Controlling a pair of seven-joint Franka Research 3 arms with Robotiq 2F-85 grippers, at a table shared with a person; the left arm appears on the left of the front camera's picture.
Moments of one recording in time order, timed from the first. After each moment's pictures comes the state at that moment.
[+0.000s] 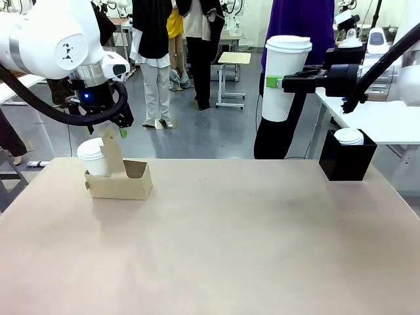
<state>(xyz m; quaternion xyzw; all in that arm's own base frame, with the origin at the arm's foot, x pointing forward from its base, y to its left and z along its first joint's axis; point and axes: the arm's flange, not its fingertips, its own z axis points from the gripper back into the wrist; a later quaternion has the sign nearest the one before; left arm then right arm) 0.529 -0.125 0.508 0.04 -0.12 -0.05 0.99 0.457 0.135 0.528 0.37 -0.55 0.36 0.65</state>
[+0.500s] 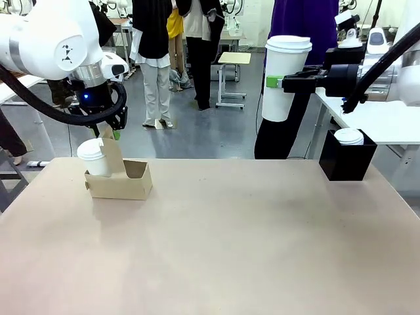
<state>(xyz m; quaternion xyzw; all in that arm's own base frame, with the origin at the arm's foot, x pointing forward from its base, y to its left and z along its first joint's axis) 0.533 -0.120 0.506 0.03 -0.13 -0.03 0.99 0.457 0.135 0.528 0.37 -0.55 0.36 0.65</state>
